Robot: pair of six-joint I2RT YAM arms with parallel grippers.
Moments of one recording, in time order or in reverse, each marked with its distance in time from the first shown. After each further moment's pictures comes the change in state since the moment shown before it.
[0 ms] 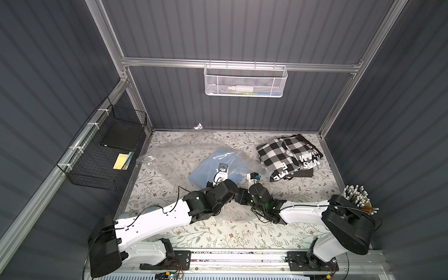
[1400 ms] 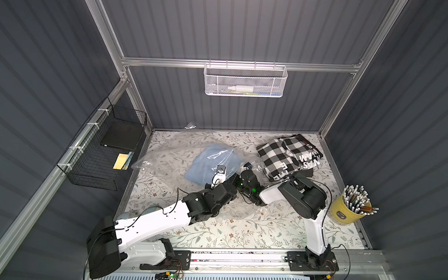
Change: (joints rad) left arm 0.000 -0.013 -0.046 0.012 0.008 -0.024; right arm -0.164 0.516 0.318 0.306 -0.156 0.169
